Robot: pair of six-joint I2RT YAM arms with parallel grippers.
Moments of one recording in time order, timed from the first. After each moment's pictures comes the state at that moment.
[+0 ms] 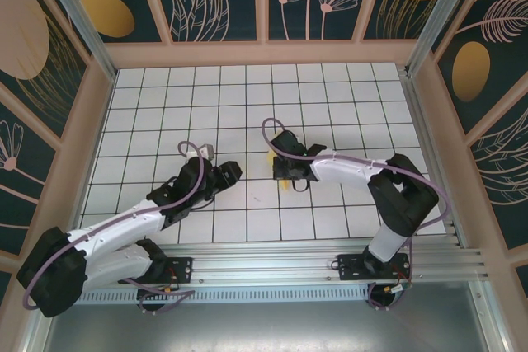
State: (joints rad) left arm -0.73 1.06 0.45 0.04 -0.05 -1.05; right arm 0.79 1.68 0.99 -0.41 0.13 0.68
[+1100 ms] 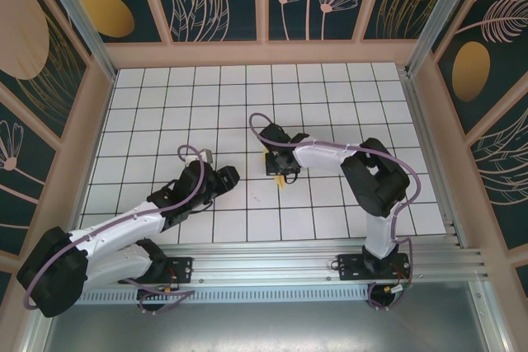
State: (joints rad) left arm -0.73 1.06 0.42 0.02 -0.06 -1.05; right arm 0.78 1.90 1.18 -0.52 0.11 0.65
